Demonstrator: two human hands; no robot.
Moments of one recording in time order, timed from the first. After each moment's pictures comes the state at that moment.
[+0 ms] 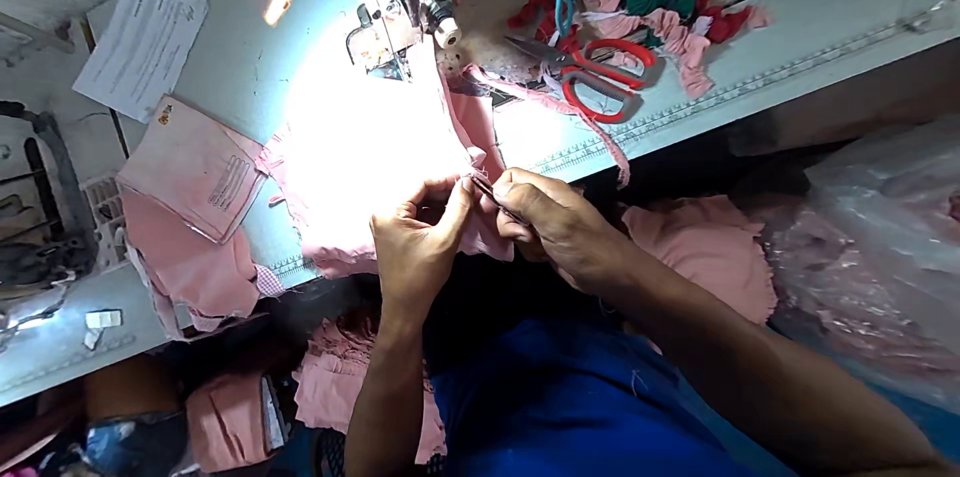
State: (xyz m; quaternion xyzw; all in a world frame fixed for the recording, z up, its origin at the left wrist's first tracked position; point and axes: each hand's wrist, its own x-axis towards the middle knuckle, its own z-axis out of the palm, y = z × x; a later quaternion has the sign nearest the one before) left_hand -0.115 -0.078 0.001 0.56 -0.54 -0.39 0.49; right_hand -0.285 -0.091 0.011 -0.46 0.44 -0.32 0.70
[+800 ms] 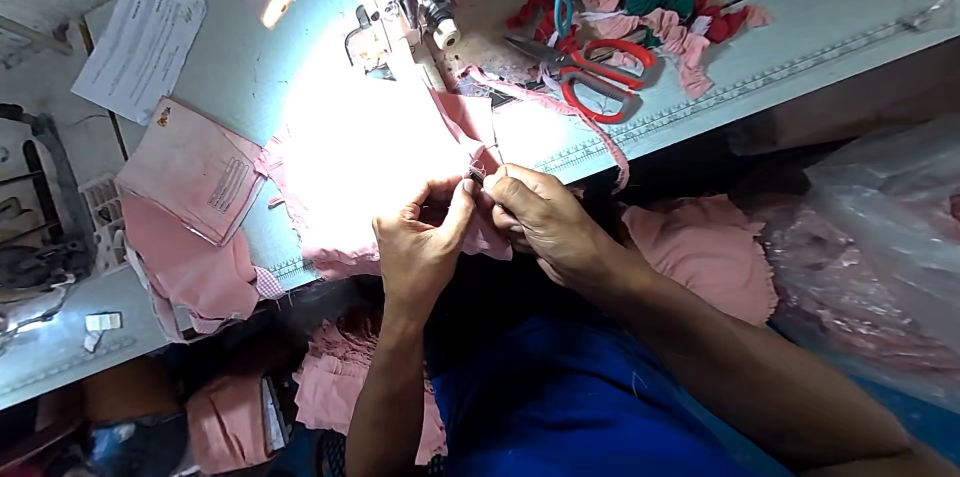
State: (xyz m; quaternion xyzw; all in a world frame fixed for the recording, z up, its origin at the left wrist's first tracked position) left_hand -0.117 -0.079 -0.002 0.56 -0.55 -0.37 0.49; right_hand -0.272 -0.094 -0.001 -0.41 0.47 -0.36 0.70
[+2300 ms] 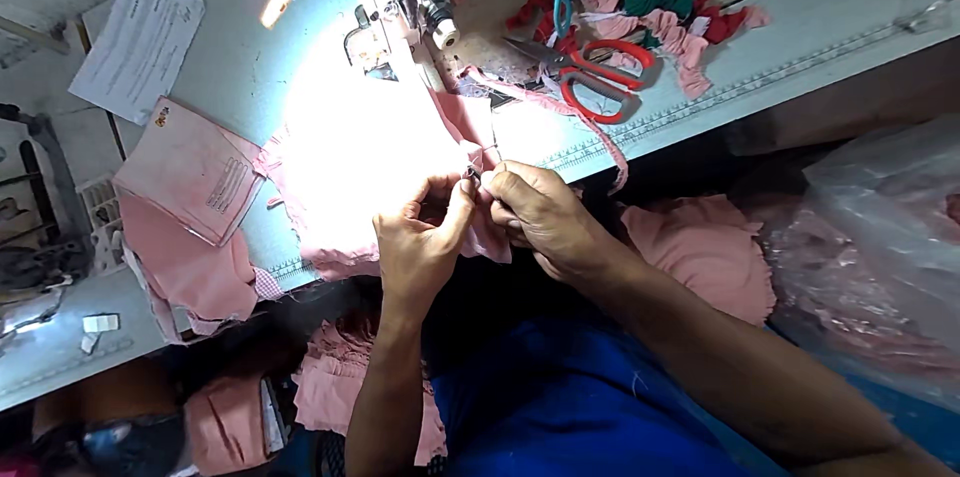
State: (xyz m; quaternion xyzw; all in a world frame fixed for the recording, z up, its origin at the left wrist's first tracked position) left_hand -0.114 -0.081 -0.004 0.56 -0.56 -0.38 0.48; right_hand -0.271 -0.097 0.000 -0.40 0.46 -0.37 0.70
